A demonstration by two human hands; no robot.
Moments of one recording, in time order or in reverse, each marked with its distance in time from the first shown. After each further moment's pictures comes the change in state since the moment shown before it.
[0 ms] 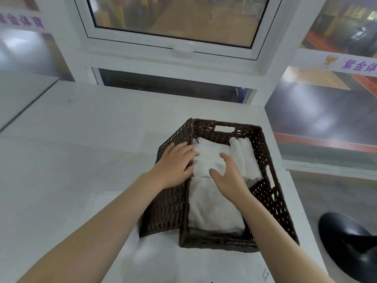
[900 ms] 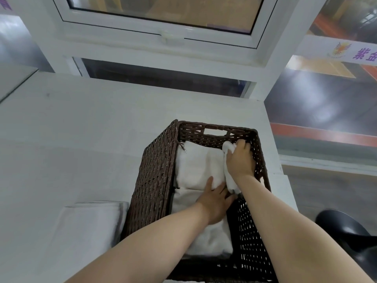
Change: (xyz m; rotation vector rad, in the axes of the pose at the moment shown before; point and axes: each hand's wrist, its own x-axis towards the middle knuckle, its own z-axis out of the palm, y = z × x) left_hand 0.093 0.094 0.152 0.323 -0.352 0.248; right_hand 0.170 0.100 -0.020 -0.521 0.325 0.034
